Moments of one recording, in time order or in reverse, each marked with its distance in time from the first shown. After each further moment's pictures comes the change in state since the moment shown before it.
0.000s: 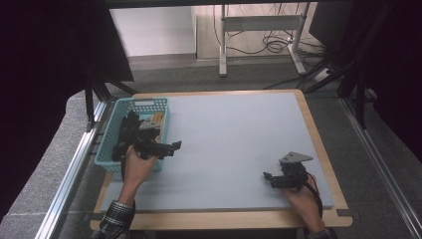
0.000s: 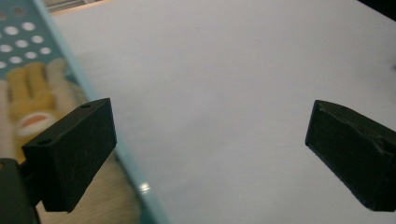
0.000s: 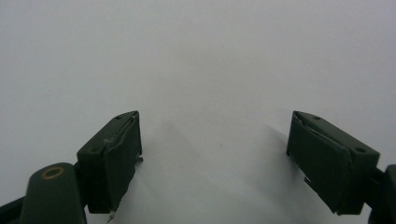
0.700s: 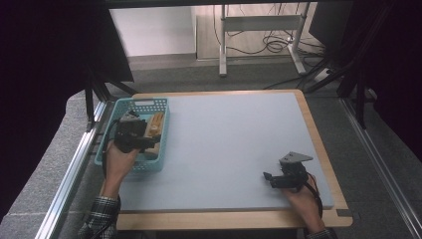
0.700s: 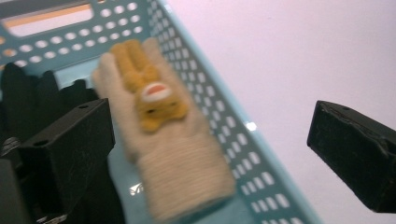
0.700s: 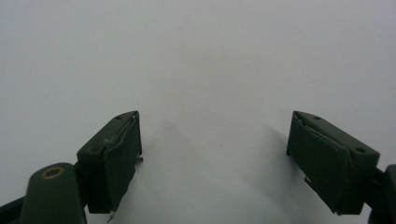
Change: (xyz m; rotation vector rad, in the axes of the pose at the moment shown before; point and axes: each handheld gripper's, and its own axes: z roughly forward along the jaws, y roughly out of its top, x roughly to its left) left arm 0.055 -0.002 -0.023 0.048 0.142 -0.060; right arm 0.000 0.000 0.000 0.000 0.000 0.001
